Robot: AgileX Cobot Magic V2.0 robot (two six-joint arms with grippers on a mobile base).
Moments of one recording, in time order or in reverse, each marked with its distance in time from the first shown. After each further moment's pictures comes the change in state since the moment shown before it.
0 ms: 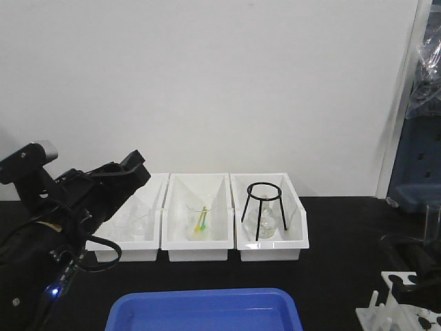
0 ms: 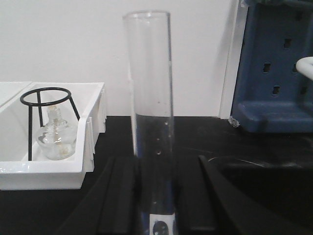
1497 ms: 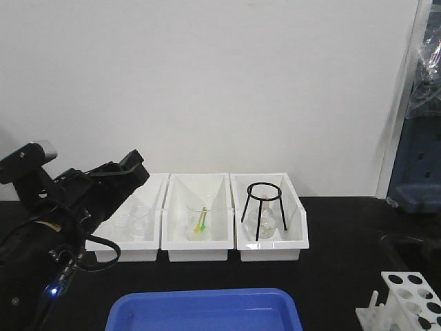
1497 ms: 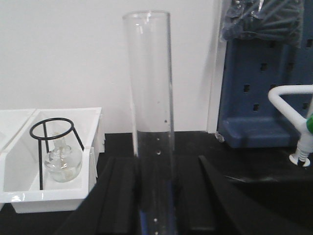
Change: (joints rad) left arm 0.000 0.000 0.000 0.000 -0.002 0.000; right arm 0.001 -0.324 -0.163 -0.109 0.502 0.154
